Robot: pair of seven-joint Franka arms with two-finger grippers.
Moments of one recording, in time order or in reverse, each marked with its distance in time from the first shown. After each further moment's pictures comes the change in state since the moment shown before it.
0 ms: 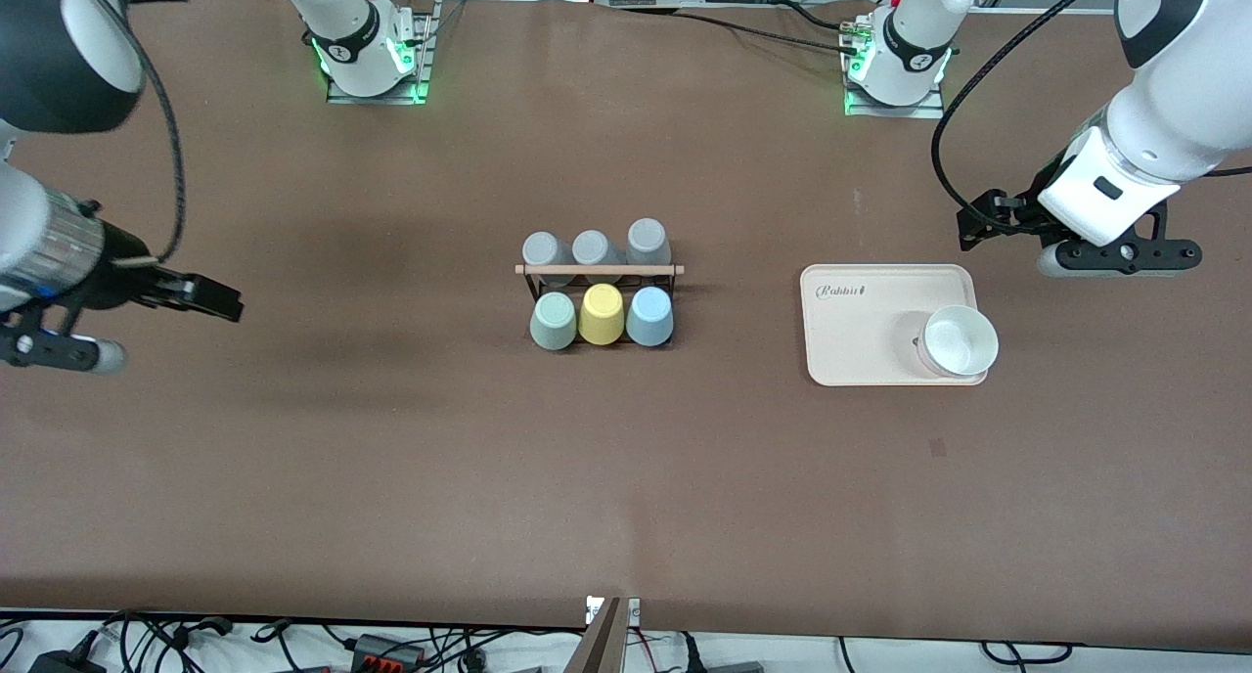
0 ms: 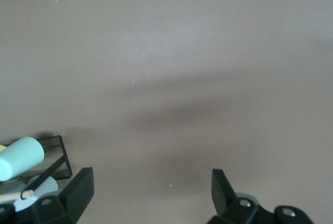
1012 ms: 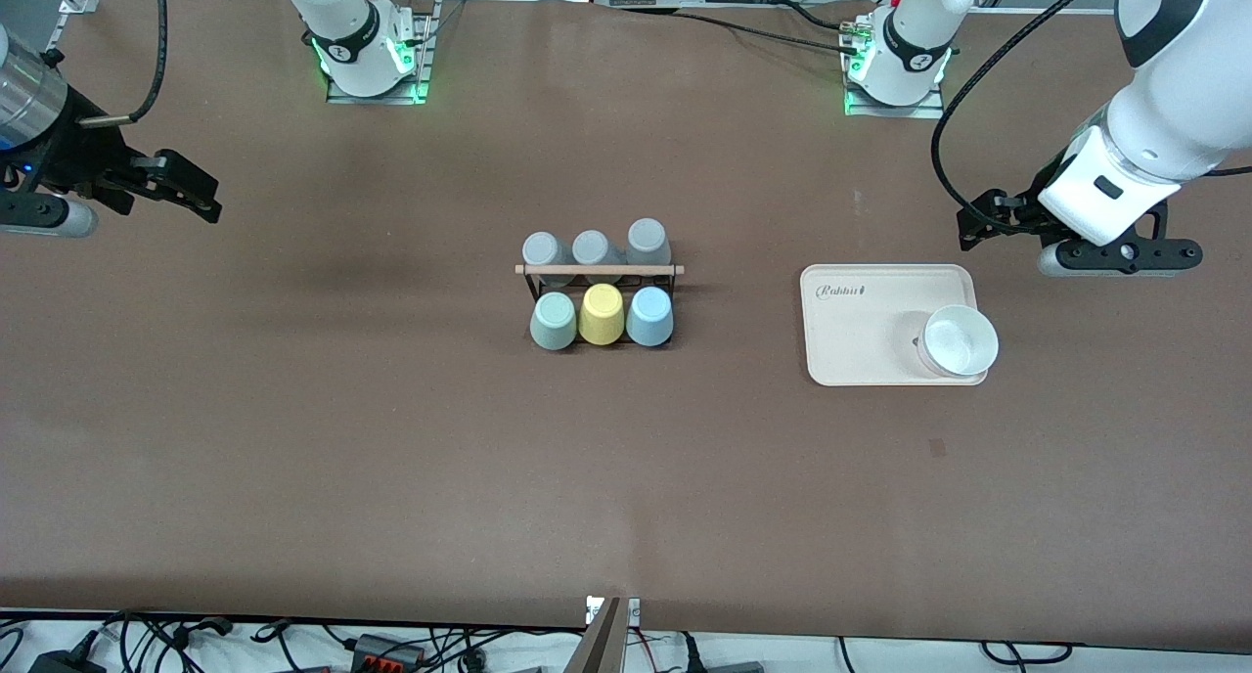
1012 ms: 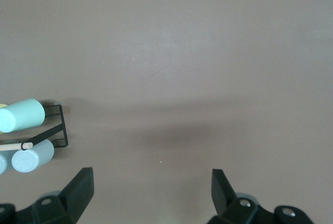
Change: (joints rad) left arm -0.001 0.000 0.000 0.001 0.000 0.000 0.000; right arm -0.014 -0.303 -0.032 -0.287 0.071 0.047 -0.097
